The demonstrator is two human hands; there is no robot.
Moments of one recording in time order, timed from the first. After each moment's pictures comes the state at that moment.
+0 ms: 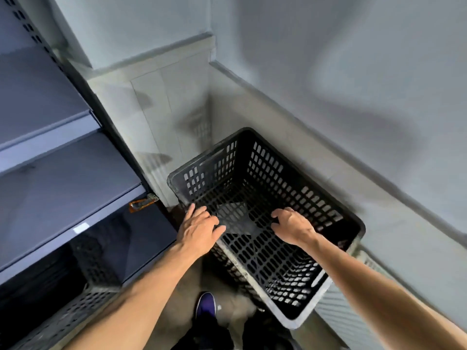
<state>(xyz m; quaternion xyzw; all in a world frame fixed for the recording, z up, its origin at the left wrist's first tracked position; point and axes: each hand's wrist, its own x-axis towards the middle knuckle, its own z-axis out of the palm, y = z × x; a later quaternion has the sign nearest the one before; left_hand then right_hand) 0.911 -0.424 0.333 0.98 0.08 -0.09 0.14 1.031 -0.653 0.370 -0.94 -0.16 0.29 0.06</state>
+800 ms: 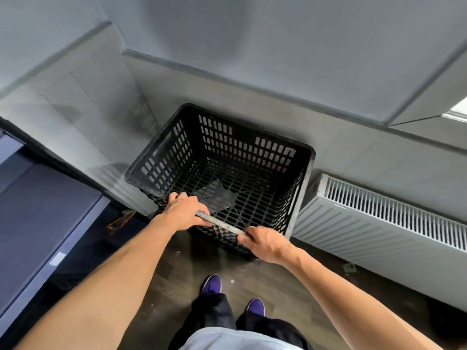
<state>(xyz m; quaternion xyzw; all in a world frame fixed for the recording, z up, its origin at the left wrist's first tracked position) 0.926 -0.442 0.344 0.95 -0.13 -0.28 -0.01 0.857 -0.690 0.348 -0.91 -0.11 0.33 0.20</state>
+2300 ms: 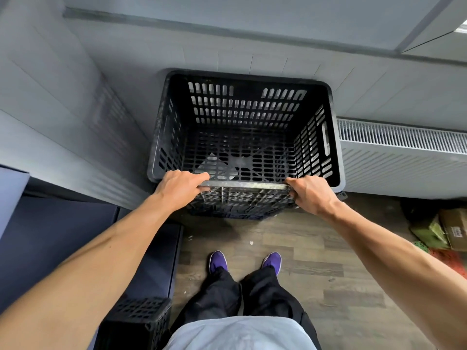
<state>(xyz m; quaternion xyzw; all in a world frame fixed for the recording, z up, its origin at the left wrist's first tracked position) 0.986 -0.301 0.322 0.92 -0.39 -0.08 0.02 0.863 -0.624 0.347 -0.99 -0.02 0.15 0.00</state>
